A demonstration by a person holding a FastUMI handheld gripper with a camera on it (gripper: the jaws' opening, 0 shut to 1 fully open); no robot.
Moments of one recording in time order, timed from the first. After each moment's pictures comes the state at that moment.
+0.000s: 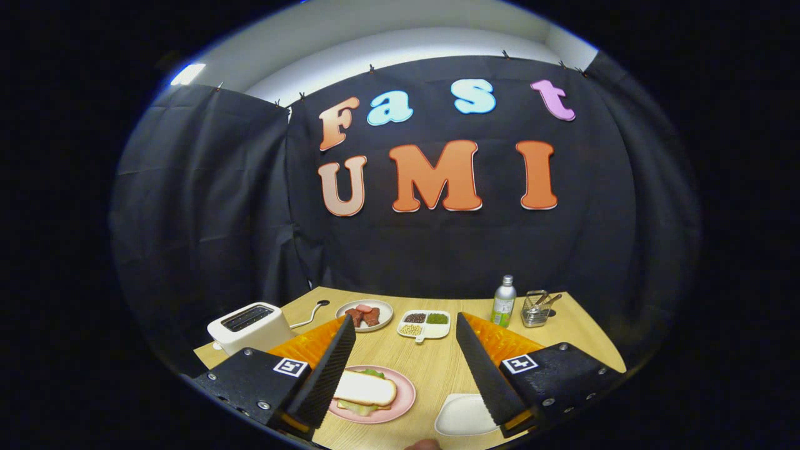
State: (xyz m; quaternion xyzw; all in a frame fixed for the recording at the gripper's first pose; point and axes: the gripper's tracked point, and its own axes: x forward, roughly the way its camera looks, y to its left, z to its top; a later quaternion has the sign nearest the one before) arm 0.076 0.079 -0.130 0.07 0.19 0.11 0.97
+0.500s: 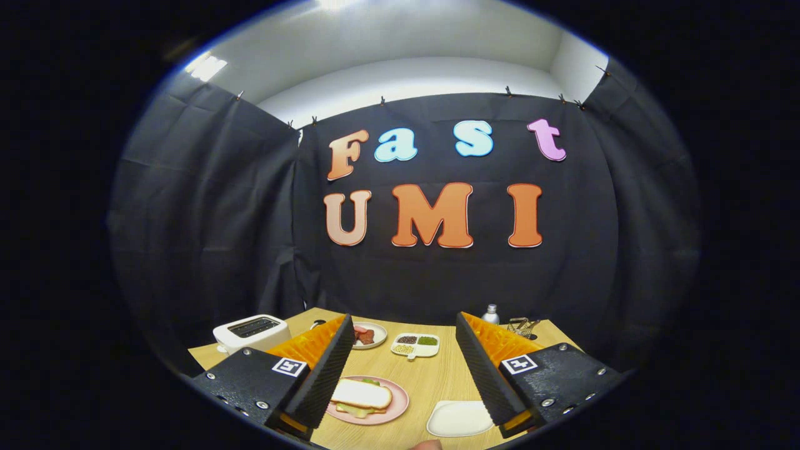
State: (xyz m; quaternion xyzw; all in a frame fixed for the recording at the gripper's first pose) arm 0.027 0.070 -0.078 0.07 0.10 0.08 0.99
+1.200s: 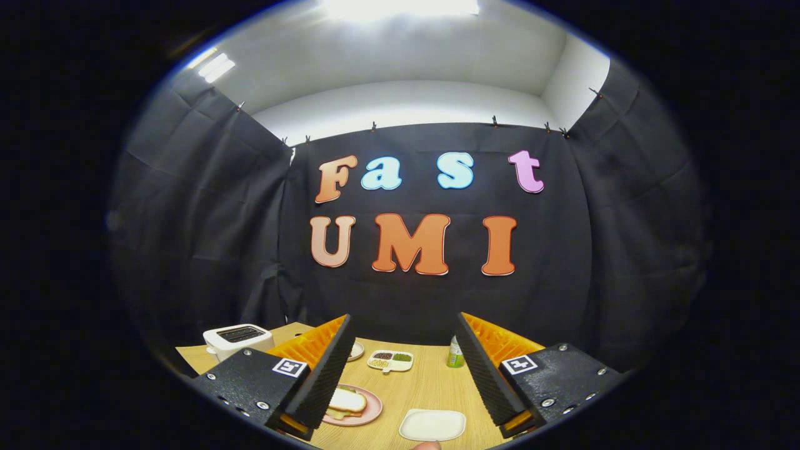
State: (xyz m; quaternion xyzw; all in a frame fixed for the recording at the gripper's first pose) arm -0.003 0.027 -0.040 0.03 0.05 0.04 1.00
